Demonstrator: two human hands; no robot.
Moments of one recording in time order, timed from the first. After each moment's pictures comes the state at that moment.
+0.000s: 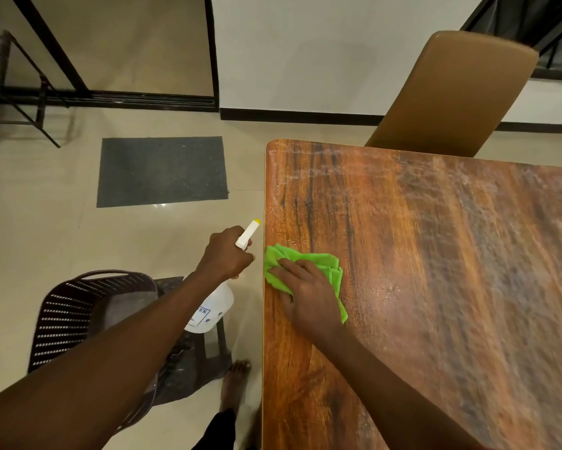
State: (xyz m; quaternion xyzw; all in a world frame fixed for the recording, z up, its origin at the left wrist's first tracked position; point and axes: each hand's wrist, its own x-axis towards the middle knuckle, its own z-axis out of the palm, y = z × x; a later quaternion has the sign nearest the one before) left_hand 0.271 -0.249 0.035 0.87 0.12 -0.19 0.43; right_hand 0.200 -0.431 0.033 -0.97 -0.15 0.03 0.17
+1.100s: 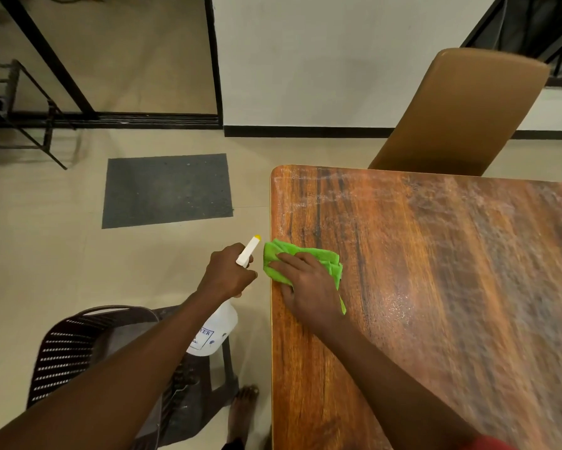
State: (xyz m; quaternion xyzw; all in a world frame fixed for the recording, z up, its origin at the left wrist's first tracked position) left_hand 0.302 -0.241 0.038 0.86 0.14 -0.20 0.45; right_hand 0.275 -0.415 0.030 -0.97 -0.17 0.00 0.19
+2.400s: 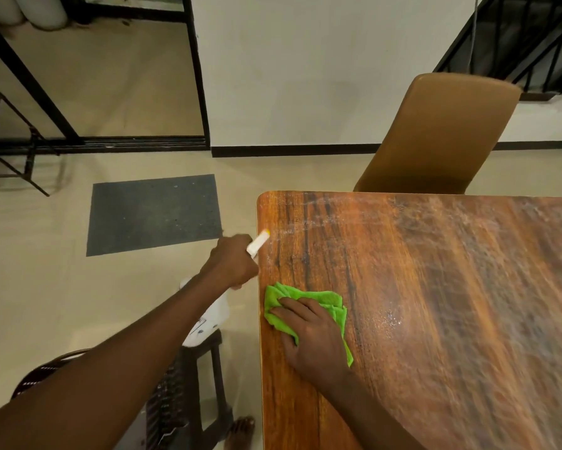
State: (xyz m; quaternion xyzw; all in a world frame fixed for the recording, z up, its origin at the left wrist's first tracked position) left_hand 0.377 -0.262 0.071 0.91 0.05 -0.23 0.35; right_hand 0.250 -0.437 0.022 -0.97 -0.13 0.00 0.21
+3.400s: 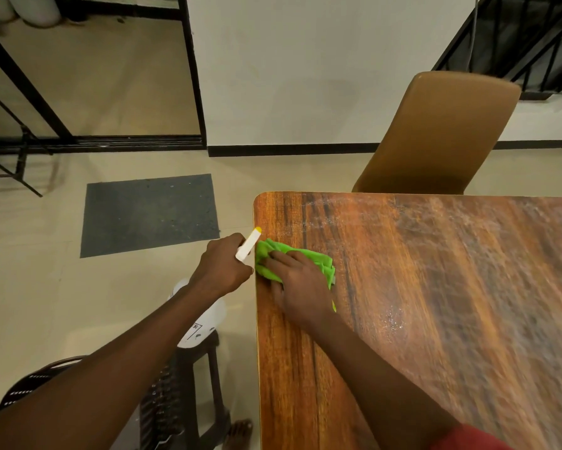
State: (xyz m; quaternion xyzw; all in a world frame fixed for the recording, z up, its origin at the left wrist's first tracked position) left_hand 0.376 -0.255 0.054 0.91 0.05 -0.17 0.39; right_hand 0.339 -0.419 0.041 -0.98 -0.15 0.02 0.16
